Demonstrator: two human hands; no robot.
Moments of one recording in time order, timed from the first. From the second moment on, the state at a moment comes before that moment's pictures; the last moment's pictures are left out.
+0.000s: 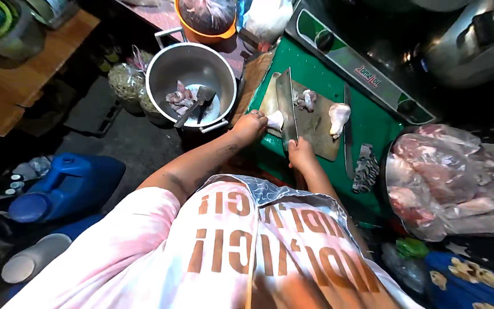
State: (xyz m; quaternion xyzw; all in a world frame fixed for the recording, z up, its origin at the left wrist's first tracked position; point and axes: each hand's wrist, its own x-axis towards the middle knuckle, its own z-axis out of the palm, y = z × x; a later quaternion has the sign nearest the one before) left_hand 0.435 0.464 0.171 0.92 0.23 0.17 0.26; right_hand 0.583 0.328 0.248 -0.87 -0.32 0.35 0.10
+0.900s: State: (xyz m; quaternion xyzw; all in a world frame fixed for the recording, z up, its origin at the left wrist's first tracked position) left_hand 0.417 0.458 0.171 0.88 0.27 0.24 0.30; right_hand 0.587 0.429 0.239 -0.87 -0.37 0.30 0.10
